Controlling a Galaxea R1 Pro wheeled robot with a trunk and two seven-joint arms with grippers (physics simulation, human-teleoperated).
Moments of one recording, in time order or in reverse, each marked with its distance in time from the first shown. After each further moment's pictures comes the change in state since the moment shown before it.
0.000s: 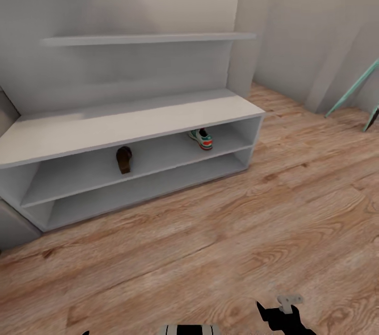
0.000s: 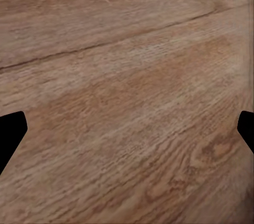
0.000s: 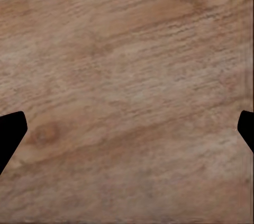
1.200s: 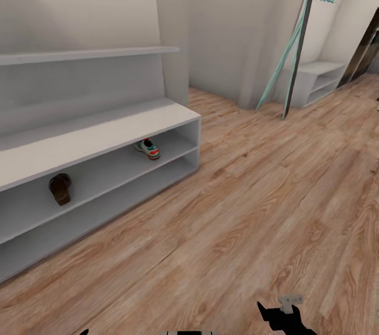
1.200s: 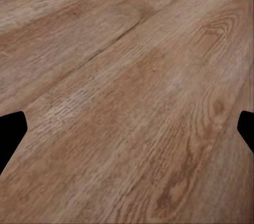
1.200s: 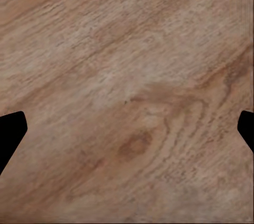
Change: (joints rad) left arm 0.002 0.001 0.000 -0.012 0.003 -0.001 -0.001; right arm 0.000 -0.003 0.000 0.000 -0.002 0.000 -0.001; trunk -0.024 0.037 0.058
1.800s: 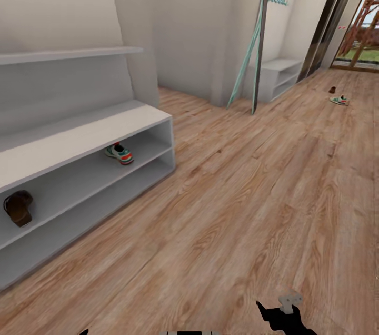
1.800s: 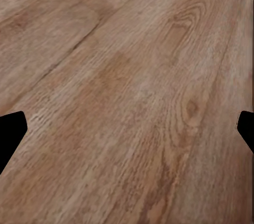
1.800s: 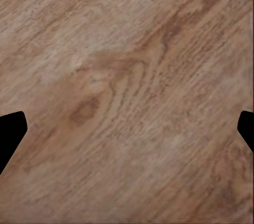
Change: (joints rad) left arm 0.001 0.001 0.000 0.000 0.004 0.000 -0.006; right arm 0.000 0.000 -0.001 -0.001 0.000 0.000 0.000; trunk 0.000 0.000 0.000
